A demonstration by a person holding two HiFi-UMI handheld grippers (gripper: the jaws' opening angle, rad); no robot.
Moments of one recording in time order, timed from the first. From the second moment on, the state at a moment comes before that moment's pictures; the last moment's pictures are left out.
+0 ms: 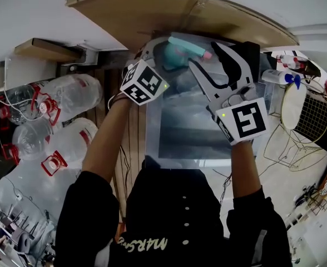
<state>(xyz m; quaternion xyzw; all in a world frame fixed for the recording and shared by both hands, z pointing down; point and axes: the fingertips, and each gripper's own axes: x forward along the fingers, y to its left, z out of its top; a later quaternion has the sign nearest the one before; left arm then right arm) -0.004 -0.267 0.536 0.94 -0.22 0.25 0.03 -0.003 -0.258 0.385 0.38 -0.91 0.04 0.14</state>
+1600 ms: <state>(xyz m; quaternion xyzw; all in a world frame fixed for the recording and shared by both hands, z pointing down) -0.003 -0.269 0.538 0.92 -0.31 0.25 0.05 -0.038 -0.269 0.407 0.51 -0.84 0.04 0.16</state>
